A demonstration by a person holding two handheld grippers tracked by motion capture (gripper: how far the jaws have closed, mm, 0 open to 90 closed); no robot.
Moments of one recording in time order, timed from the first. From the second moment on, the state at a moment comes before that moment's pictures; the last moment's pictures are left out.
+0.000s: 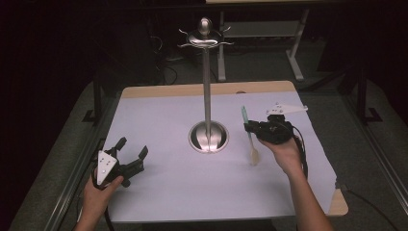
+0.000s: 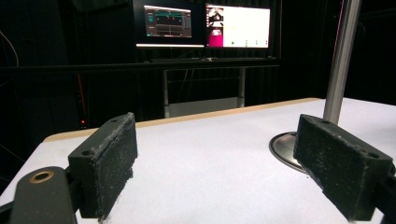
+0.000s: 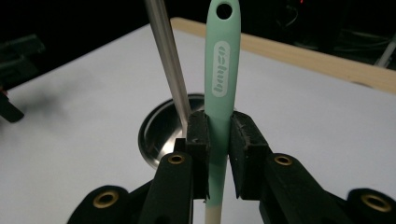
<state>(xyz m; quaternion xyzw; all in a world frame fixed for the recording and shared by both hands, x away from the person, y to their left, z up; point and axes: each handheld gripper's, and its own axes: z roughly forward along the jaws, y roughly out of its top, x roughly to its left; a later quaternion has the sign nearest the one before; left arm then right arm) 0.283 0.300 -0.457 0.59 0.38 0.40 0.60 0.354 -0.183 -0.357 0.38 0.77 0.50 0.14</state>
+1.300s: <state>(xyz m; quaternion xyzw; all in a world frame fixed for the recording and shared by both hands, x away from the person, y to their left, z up) 0.284 0.300 -0.456 0.59 0.37 0.40 0.59 0.360 -0.186 -0.281 0.32 0.72 0.60 0.17</state>
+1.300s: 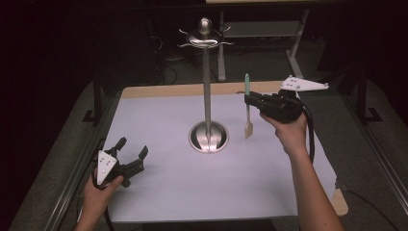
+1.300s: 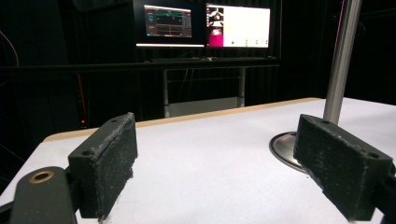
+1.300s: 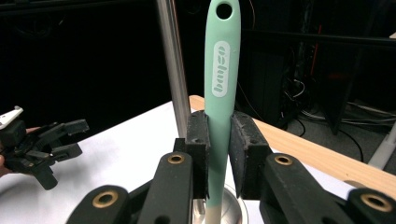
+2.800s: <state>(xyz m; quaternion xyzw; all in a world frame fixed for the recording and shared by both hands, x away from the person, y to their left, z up) 0.284 0.300 -0.456 0.59 0.38 0.40 0.60 0.369 -0.163 -0.206 0.25 0.70 0.64 0.19</state>
